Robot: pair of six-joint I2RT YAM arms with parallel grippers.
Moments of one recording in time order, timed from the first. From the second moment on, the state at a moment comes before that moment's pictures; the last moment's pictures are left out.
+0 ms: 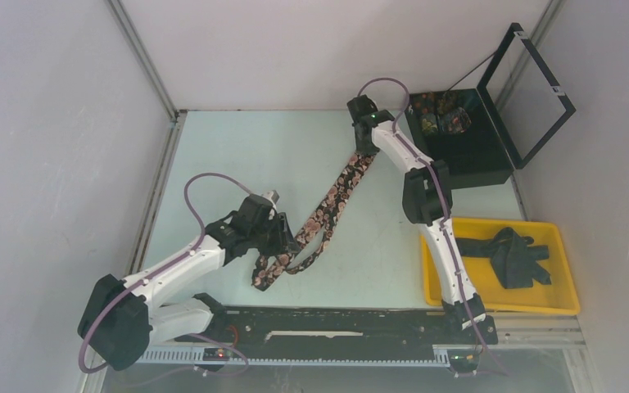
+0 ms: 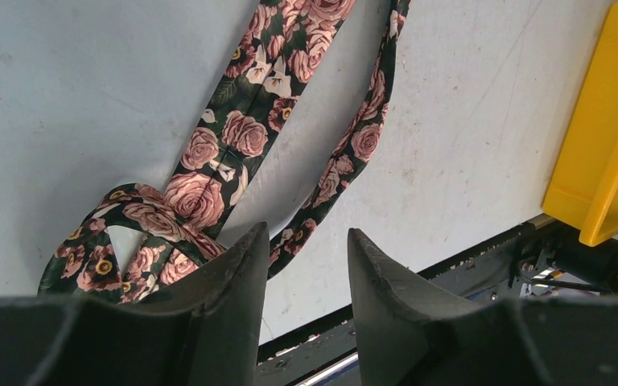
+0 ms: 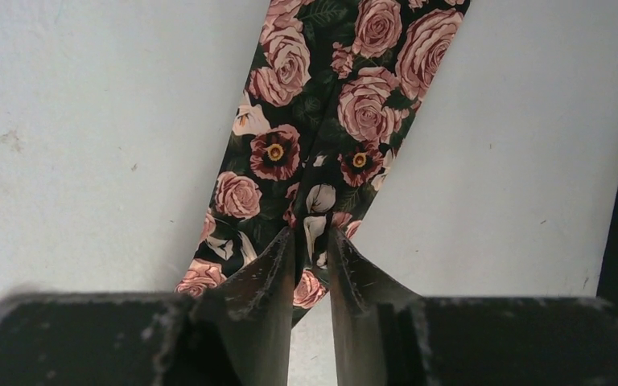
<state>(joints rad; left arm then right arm) -0.60 1.10 0.62 -0.42 0.17 -0.74 0.41 2.59 2.40 -0.86 0.30 0.27</state>
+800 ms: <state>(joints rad) -0.60 1.09 0.62 -0.42 0.17 -0.74 0.41 2.59 2.40 -0.86 0.27 0.27</state>
